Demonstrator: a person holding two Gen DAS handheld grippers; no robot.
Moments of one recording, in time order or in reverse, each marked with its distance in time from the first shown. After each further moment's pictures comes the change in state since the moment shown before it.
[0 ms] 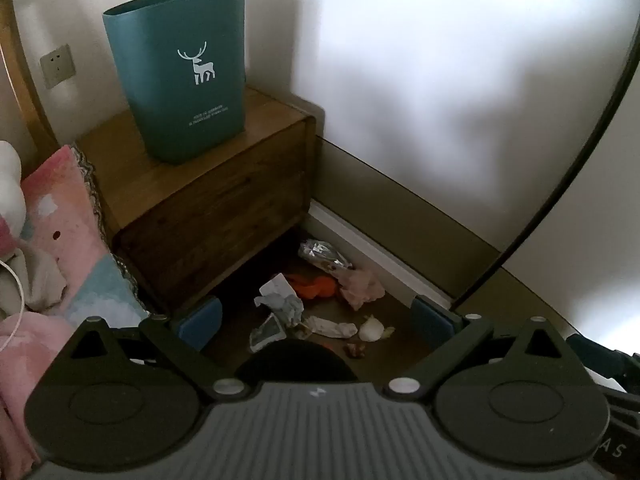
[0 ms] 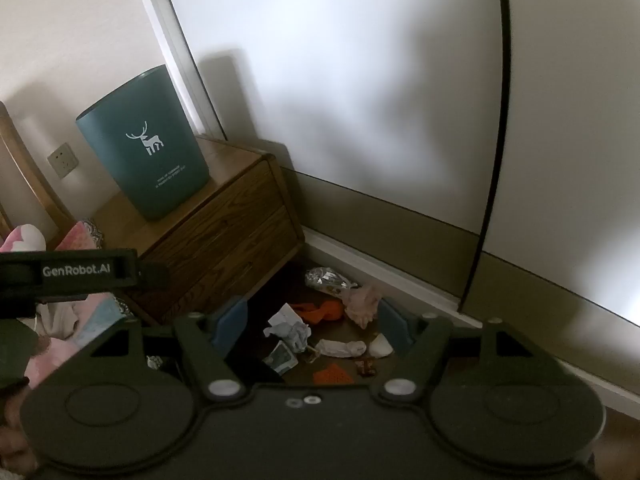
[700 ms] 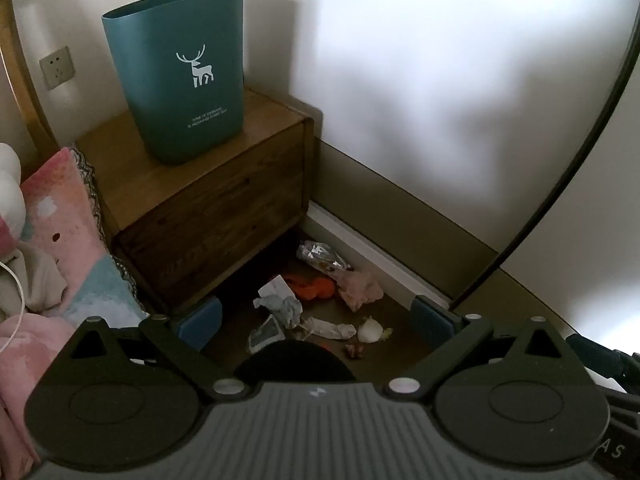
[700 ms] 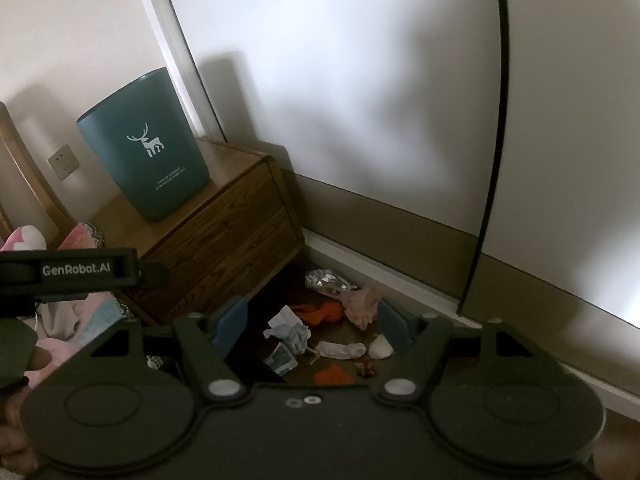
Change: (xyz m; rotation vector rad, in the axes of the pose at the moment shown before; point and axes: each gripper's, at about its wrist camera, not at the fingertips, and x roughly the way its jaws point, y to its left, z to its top) left arm -0.001 0.000 0.001 -0.011 -0.011 0.007; right arm -0.002 0.000 0.001 -0.002 -0.002 -0.001
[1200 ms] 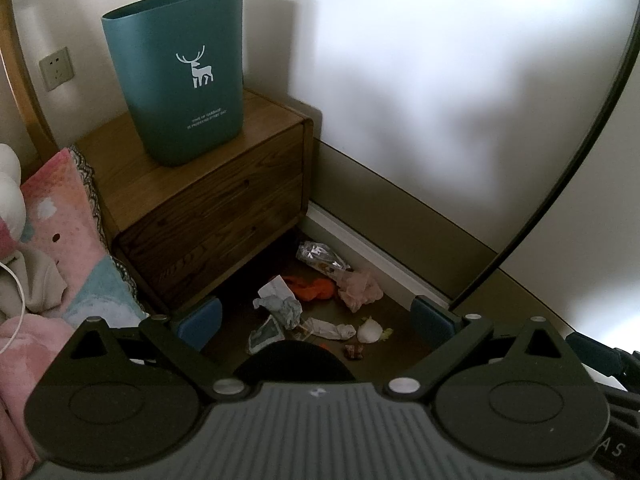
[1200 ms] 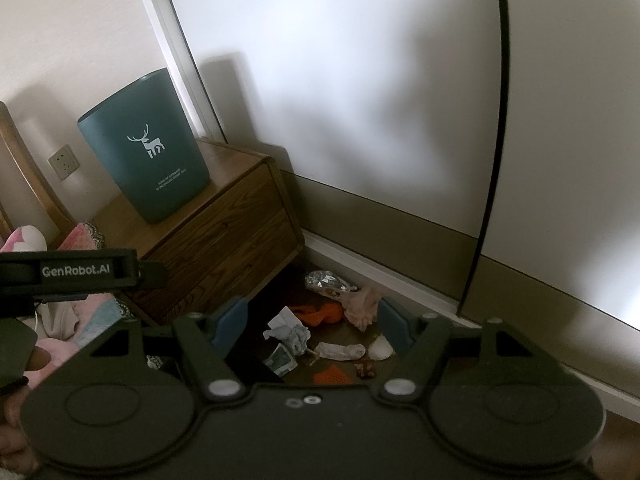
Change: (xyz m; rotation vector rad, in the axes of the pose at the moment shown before) left arm 0.000 0.000 -0.001 0.000 -0.001 -0.002; right arm 0.000 0.000 0.000 0.000 -0.002 -0.001
